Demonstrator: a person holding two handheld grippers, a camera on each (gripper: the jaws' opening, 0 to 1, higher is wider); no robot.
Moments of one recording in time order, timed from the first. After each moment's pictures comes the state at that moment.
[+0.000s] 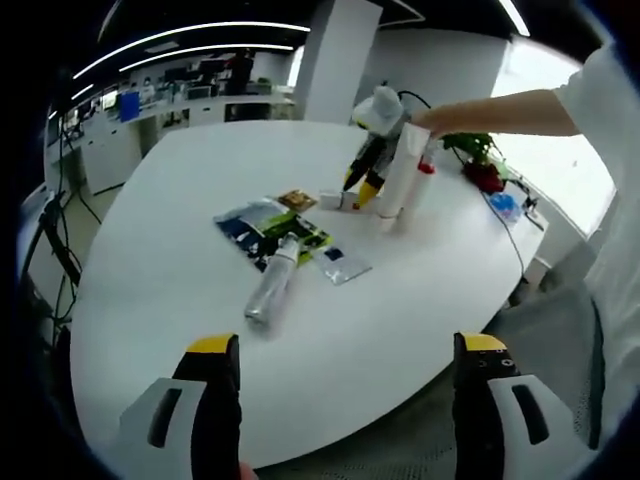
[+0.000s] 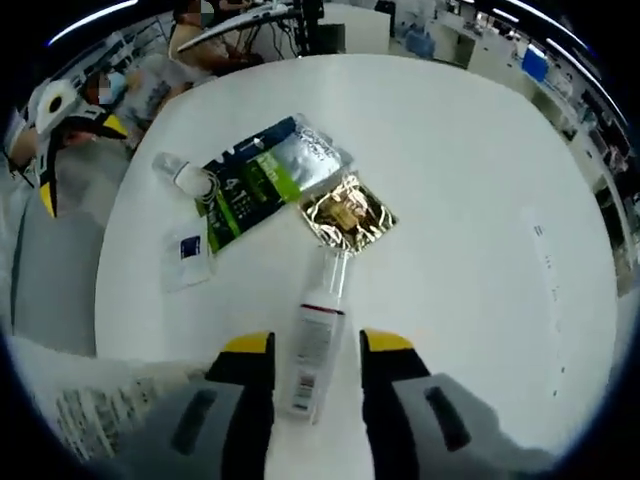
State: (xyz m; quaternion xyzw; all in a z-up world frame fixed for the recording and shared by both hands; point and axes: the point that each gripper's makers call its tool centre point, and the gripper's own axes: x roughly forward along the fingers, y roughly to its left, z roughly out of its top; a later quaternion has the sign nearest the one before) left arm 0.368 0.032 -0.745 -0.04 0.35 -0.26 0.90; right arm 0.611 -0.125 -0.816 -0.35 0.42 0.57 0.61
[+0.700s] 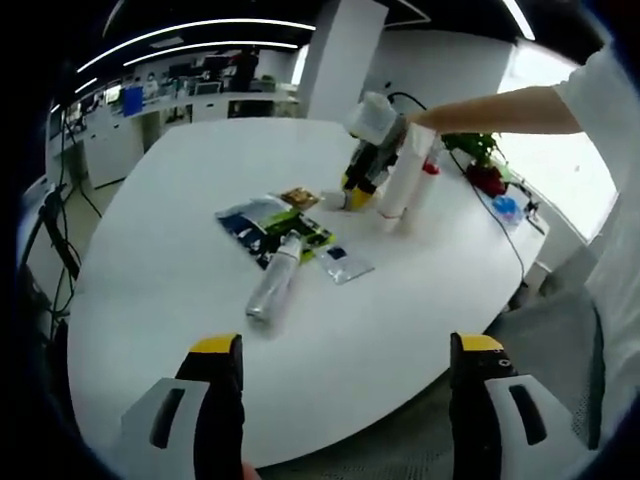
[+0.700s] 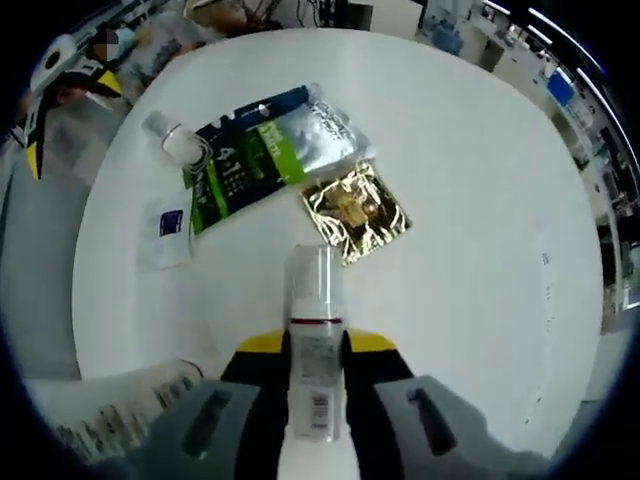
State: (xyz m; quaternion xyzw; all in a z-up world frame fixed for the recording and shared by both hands) left arm 0.370 0.033 -0.748 -0.04 0.36 -0.26 0.90; right arm 0.612 -0.122 -0.830 -0.43 0.41 0.56 0.57
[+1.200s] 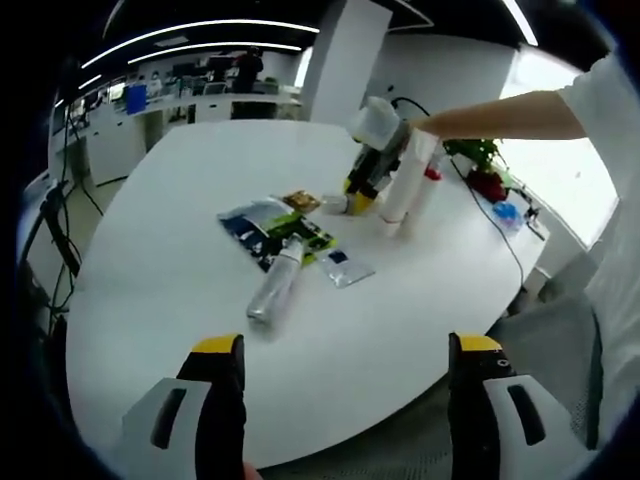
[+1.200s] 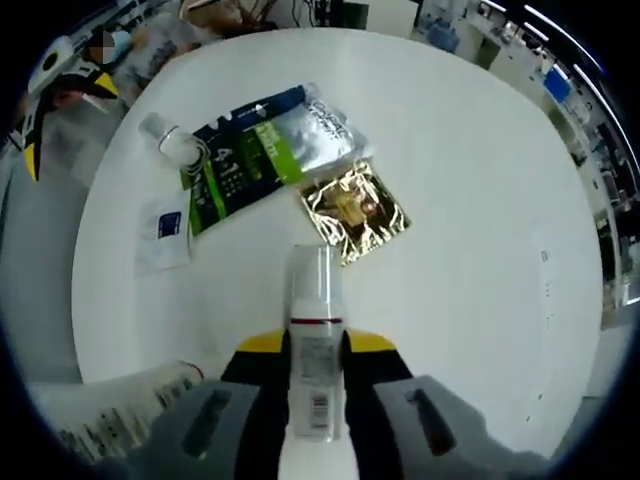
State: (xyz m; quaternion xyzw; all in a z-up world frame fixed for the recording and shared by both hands) left arm 0.371 0.034 -0.746 -0.05 0.35 -0.25 0.90; right arm 0.613 -0.122 -0.830 -0.43 0.41 0.56 0.57
